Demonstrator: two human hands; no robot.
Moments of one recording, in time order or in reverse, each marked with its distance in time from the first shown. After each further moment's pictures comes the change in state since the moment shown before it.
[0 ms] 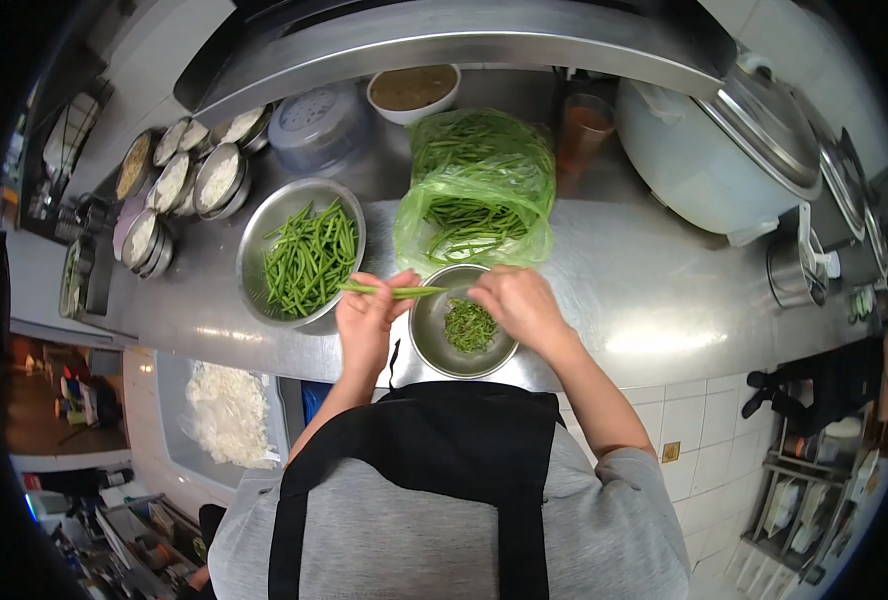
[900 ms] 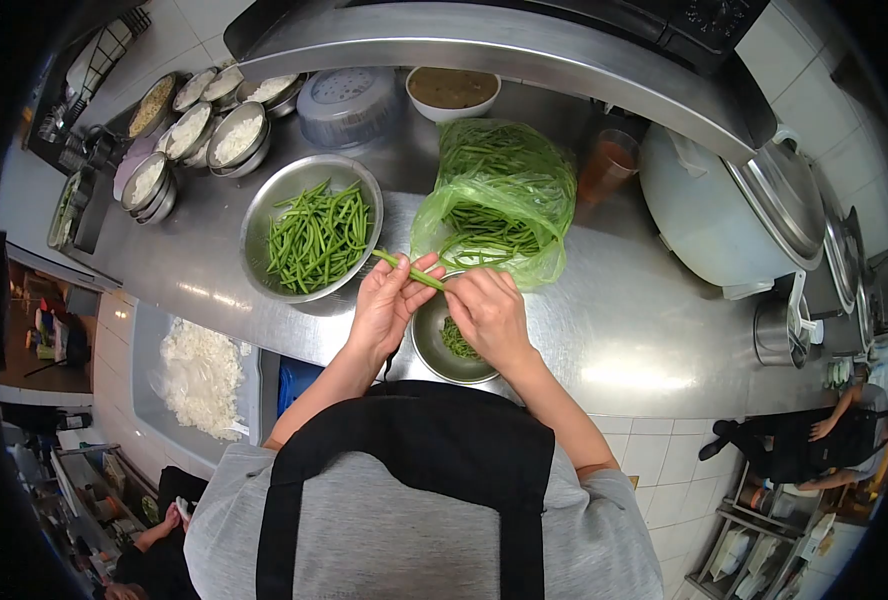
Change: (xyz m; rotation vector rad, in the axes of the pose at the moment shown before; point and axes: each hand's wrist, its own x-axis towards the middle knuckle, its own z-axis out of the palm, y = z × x) left_hand 0.016 -0.008 -0.001 -0.314 0.042 -0.198; right_hand 0.016 -0.040 0.026 0.053 0.302 -0.357
